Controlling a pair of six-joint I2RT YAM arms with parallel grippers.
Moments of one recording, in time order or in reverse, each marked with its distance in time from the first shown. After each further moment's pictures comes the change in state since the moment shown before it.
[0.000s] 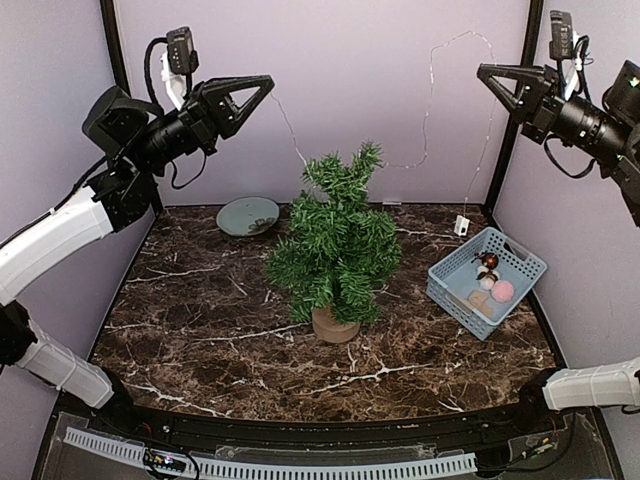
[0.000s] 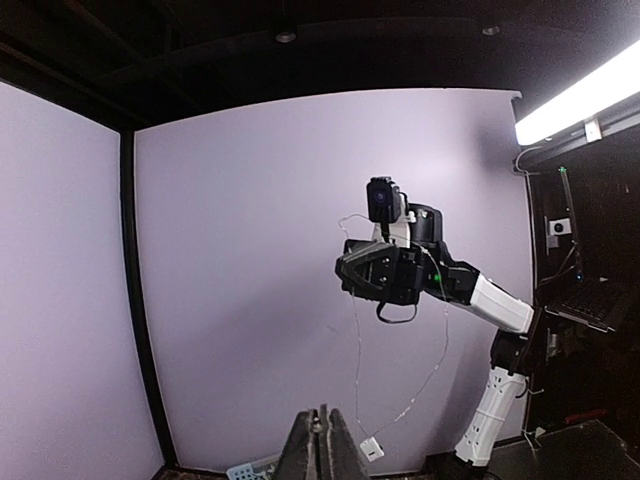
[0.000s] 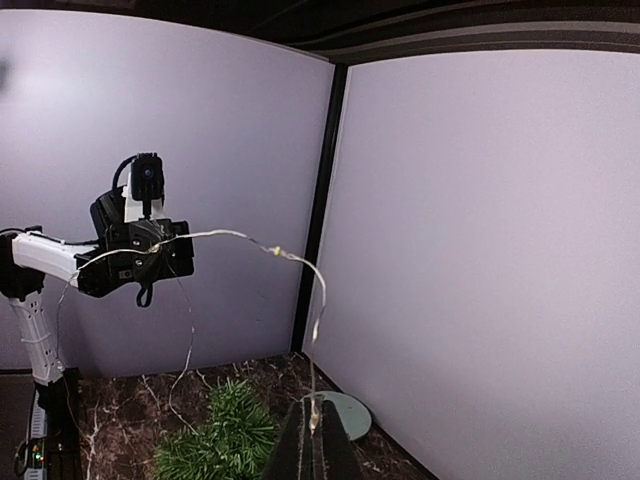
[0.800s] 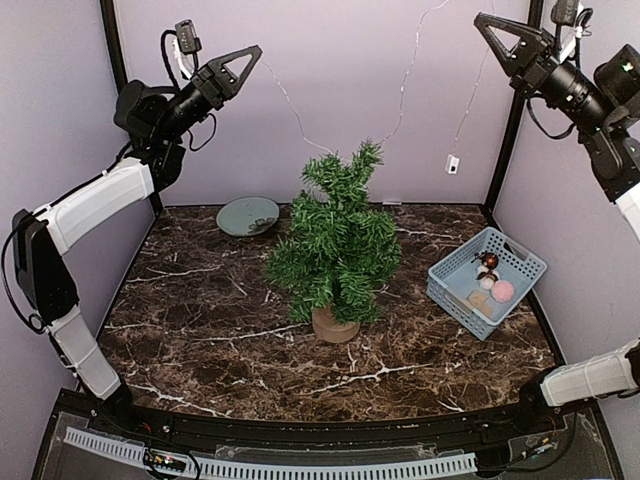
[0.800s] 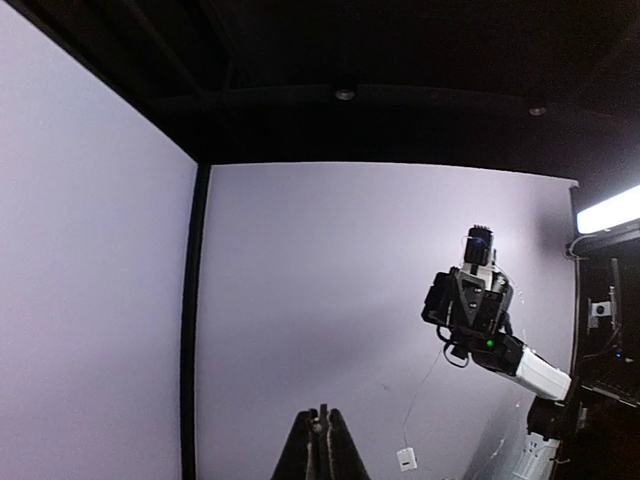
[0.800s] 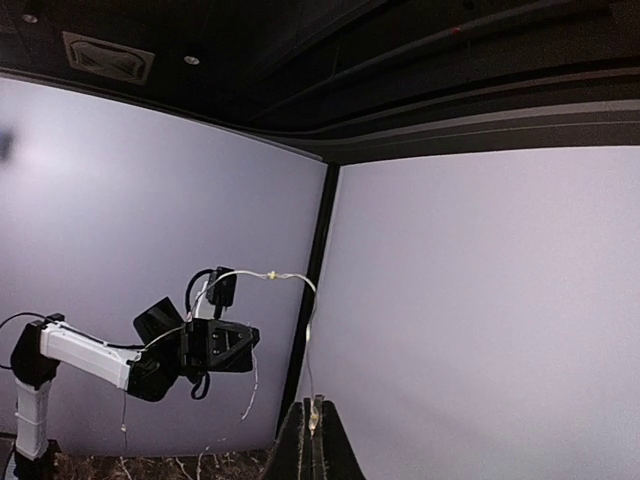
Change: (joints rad) left arm 0.229 0.345 0.269 0.305 -0.025 -0.369; right arm -0.039 0.138 0.060 0.408 -0.039 0.165
